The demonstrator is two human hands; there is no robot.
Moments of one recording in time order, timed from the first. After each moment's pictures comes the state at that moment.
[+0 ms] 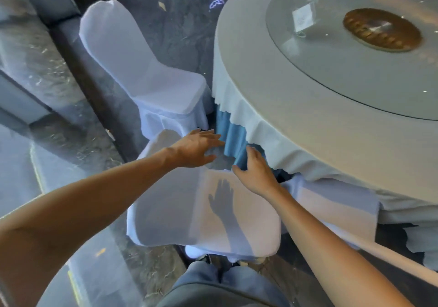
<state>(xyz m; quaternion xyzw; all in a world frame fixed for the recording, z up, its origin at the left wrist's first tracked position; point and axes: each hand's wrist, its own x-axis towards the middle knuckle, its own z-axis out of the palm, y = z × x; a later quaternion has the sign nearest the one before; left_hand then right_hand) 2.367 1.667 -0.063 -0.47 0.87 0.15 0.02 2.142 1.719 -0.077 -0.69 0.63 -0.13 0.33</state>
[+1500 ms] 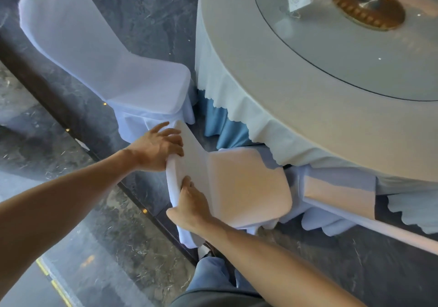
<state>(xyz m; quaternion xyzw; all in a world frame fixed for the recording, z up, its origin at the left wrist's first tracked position) 2.555 1.558 -0.103 -0.33 0.94 0.05 0.07 2.405 1.704 -0.121 -0.62 0.66 -0.02 0.41</state>
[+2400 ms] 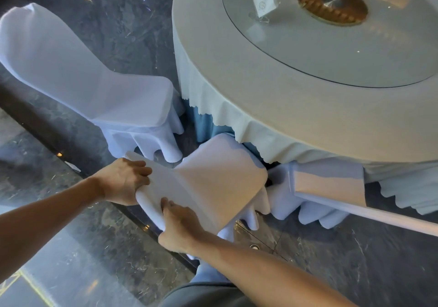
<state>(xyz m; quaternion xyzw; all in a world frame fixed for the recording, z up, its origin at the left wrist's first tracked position) 2.574 1.601 -0.084 -0.23 0.97 0.04 0.04 2.384 1.732 -0.107 -0.72 0.58 -0.05 0.38</state>
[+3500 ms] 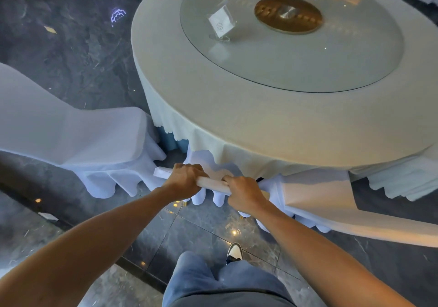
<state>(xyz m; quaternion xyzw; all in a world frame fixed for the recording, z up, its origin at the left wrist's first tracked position) 2.333 1.512 -0.142 -0.38 0.91 0.17 0.05 2.140 1.618 -0.123 -0.70 0.69 -0.03 0.20</state>
